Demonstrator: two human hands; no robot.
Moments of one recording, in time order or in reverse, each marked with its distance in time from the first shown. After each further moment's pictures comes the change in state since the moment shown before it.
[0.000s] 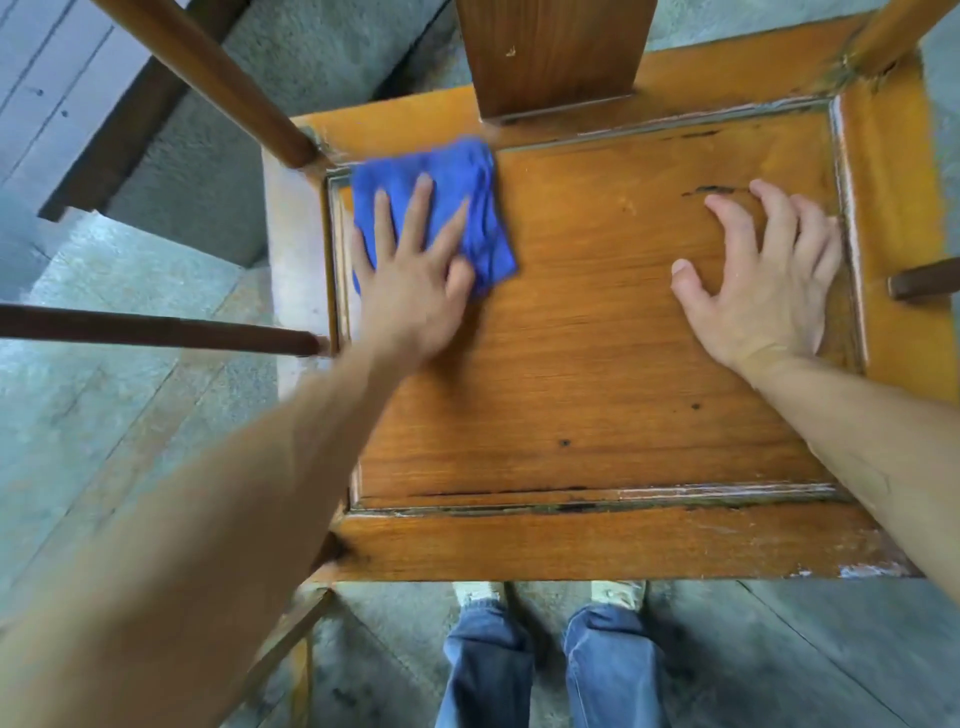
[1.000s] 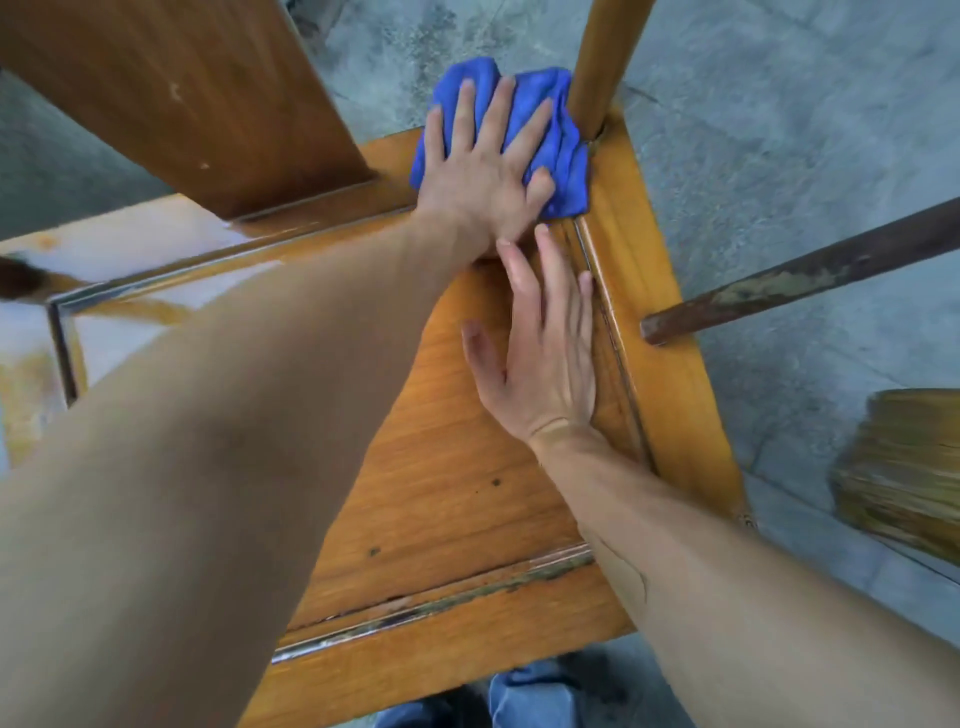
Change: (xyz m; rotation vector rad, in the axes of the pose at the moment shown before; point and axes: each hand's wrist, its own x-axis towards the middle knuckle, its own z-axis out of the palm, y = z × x) left_hand 0.153 0.269 0.010 0.150 -0.062 0.425; right_hand 0.001 0.003 -0.003 0.335 0.205 0.077
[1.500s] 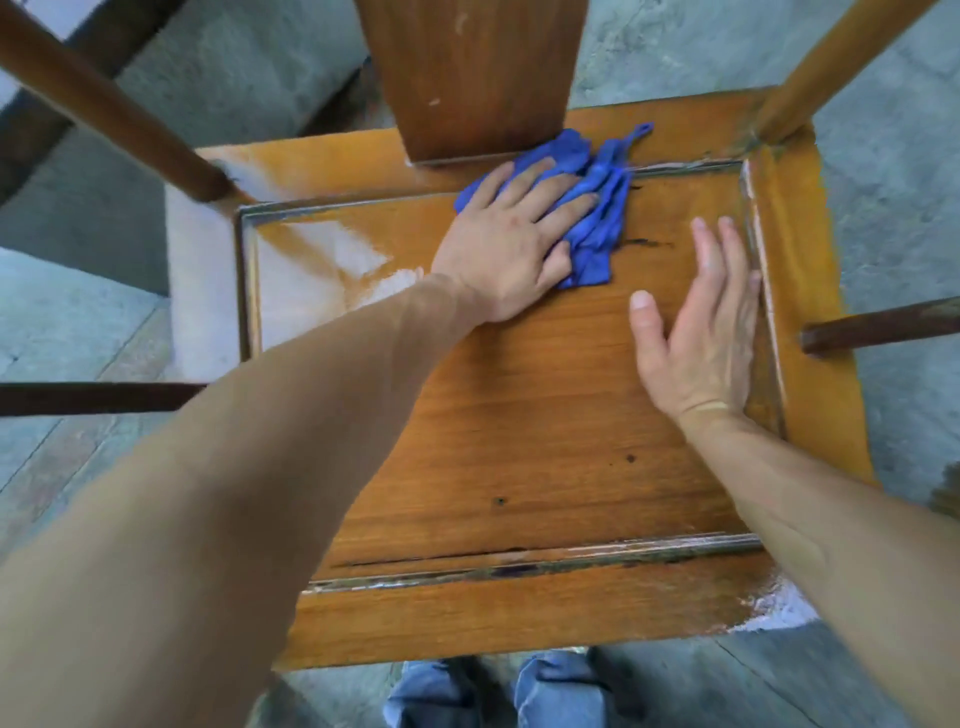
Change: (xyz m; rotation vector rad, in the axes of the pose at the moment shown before) left_hand -0.120 -0.111 0.022 0.009 0.131 0.192; right_hand 0.000 0.003 0.004 -0.068 0.005 -0.018
